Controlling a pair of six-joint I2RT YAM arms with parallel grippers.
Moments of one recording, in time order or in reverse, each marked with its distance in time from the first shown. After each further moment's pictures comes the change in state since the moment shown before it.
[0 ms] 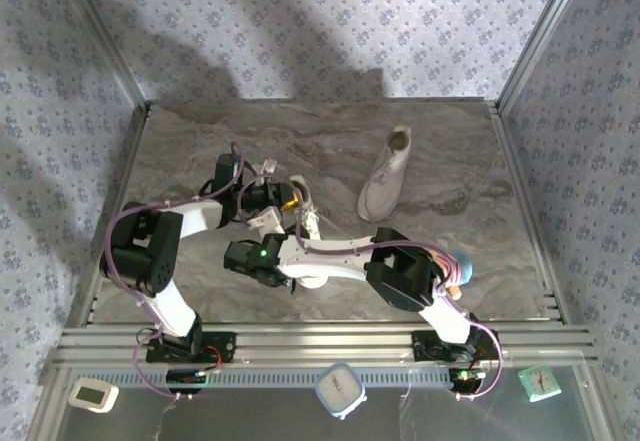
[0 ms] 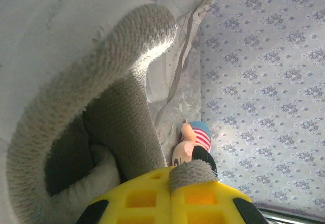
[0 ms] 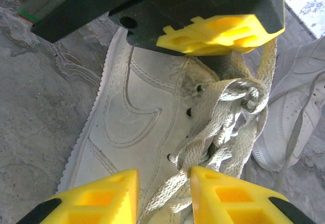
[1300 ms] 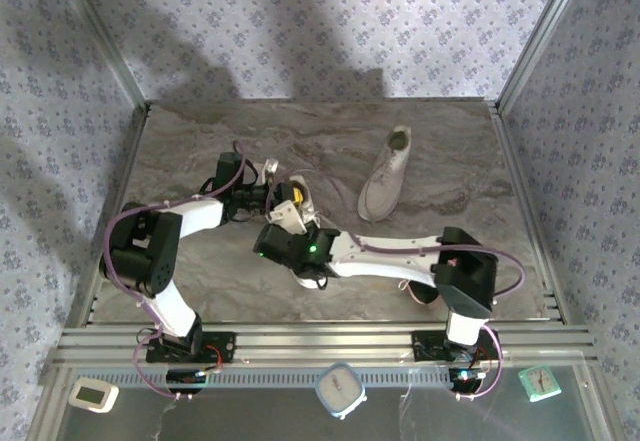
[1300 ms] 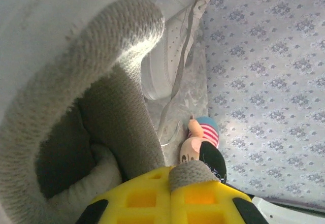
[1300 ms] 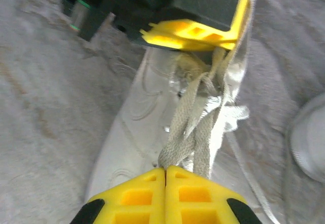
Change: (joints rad) left arm -0.013 -0.010 0.022 -0.072 -0.006 0.092; right arm -0.056 -0.402 -0.396 0.413 -0.323 -0.212
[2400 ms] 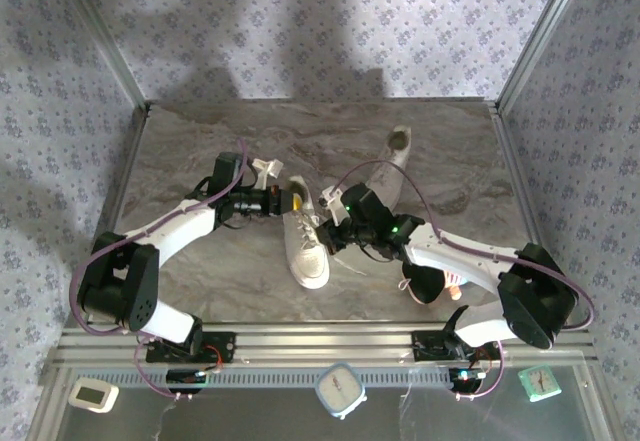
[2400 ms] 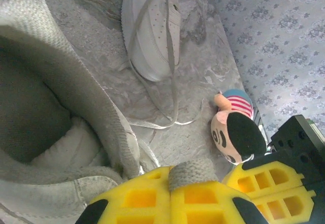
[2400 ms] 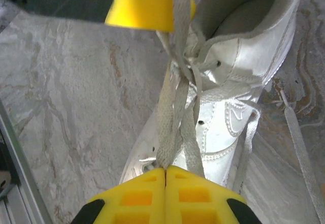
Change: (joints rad) left arm -0.048 -0.211 0.015 -0.311 -0.134 0.370; right arm -0.394 -0.369 -0.467 0.430 -0.833 -0.211
